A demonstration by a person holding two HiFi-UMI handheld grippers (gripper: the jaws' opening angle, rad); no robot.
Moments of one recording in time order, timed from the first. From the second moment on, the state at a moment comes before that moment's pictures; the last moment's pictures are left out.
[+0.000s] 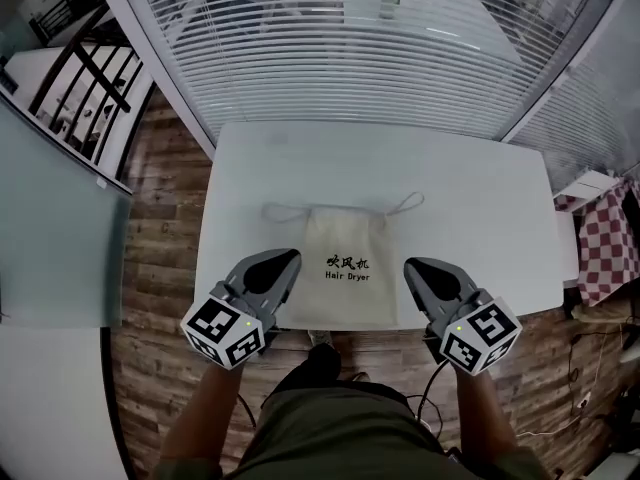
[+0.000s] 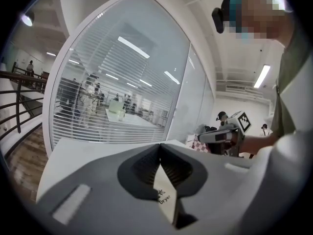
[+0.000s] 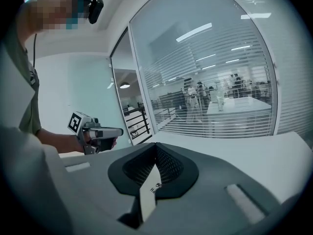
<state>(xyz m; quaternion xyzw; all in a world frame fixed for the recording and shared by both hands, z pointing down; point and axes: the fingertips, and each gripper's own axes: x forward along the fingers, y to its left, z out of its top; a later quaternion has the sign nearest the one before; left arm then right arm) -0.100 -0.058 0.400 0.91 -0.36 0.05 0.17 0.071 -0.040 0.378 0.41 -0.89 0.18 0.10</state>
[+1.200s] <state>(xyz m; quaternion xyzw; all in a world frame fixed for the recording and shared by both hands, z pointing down) -0.121 -0.160 0.629 0.88 -0.25 0.39 0.10 0.121 -0.163 0.636 0.20 -0.82 -0.06 0.53</state>
